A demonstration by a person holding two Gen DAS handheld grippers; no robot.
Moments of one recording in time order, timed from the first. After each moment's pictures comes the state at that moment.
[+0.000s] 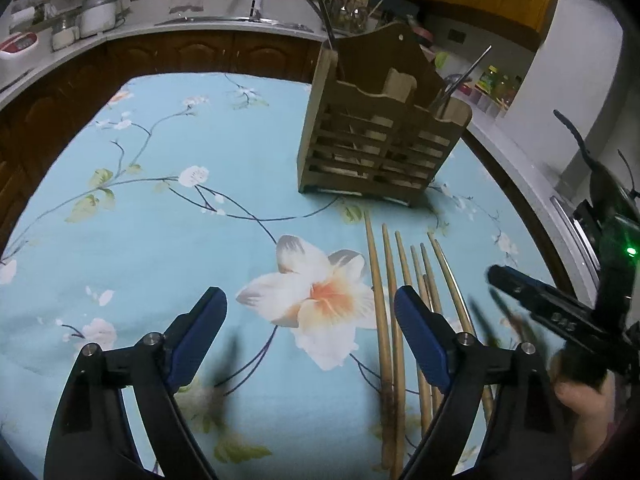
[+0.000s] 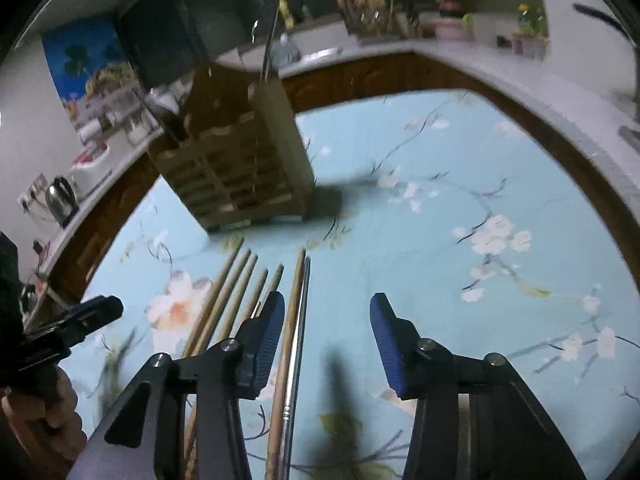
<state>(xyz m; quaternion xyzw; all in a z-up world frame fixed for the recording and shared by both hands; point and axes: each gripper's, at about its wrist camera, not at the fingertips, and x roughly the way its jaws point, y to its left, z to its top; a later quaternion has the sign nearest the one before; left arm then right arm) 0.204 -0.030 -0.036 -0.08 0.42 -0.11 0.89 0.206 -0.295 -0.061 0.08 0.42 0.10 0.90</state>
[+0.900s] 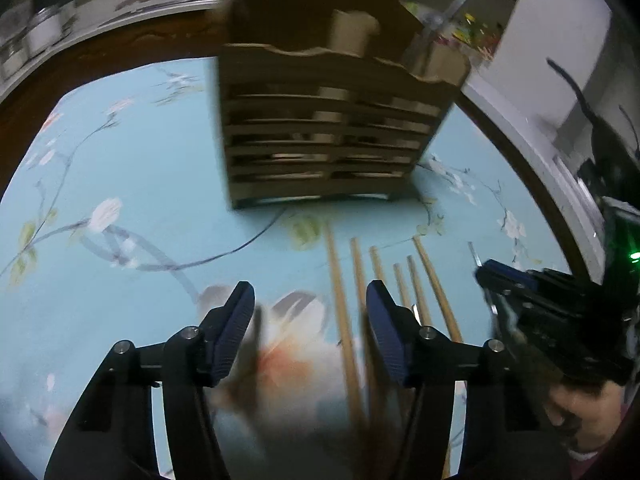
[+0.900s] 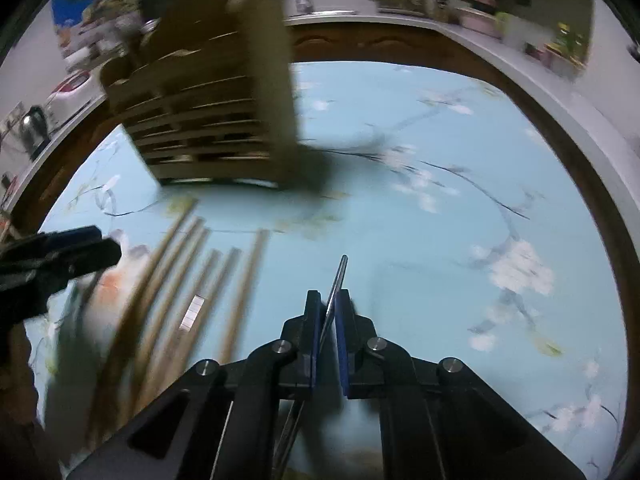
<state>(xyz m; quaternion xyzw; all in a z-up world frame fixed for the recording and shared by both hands) 0.276 -0.094 -0.054 -0.01 0.47 -0.17 0.86 0.239 -0.305 -0.083 0.00 0.47 0.07 0.88</state>
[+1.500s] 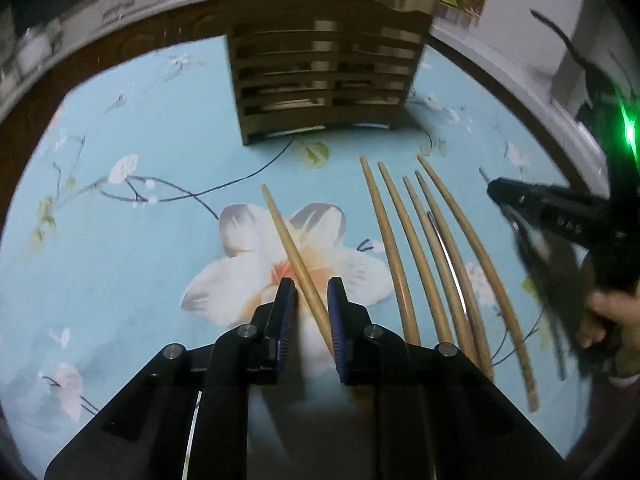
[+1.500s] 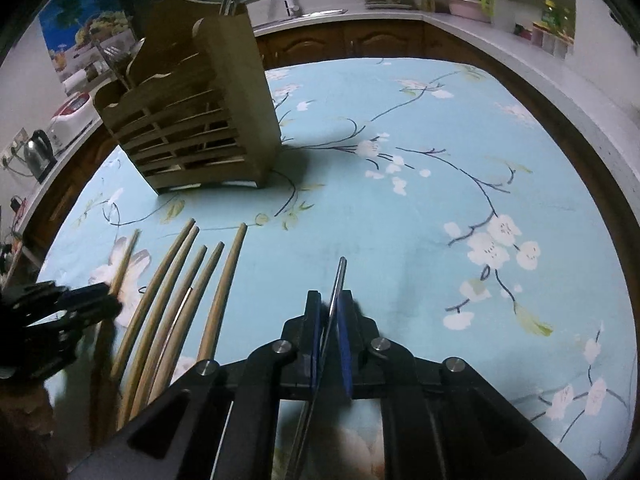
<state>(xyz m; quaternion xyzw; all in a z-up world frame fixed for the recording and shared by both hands) 0.232 -0.073 -0.068 0.04 0.49 -0.17 0.85 0.239 -0.309 -0.083 0.02 0.47 0.08 0.88</state>
